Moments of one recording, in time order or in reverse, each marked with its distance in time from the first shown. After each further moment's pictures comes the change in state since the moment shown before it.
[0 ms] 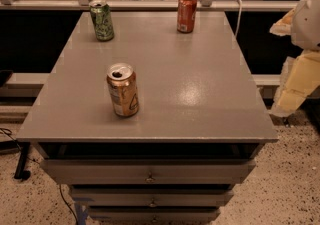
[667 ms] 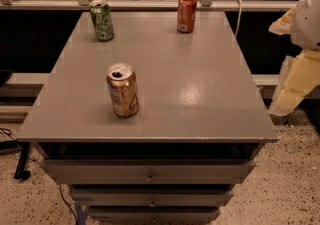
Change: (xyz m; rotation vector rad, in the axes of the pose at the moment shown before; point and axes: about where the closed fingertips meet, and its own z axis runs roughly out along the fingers) arm -0.003 -0.001 -0.001 0.006 -0.017 0.000
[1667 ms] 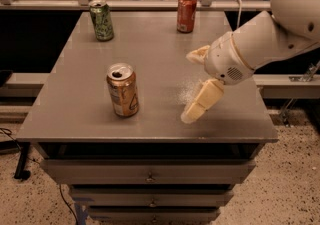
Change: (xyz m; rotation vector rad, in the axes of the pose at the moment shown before) arm -0.128 0.012 0.123 -0.180 -0.504 -0.045
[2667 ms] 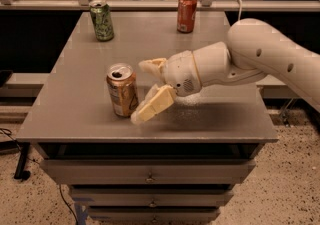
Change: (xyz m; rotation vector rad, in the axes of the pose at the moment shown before) arm -0.083 0.019 0.082 -0.197 -0.461 0.041
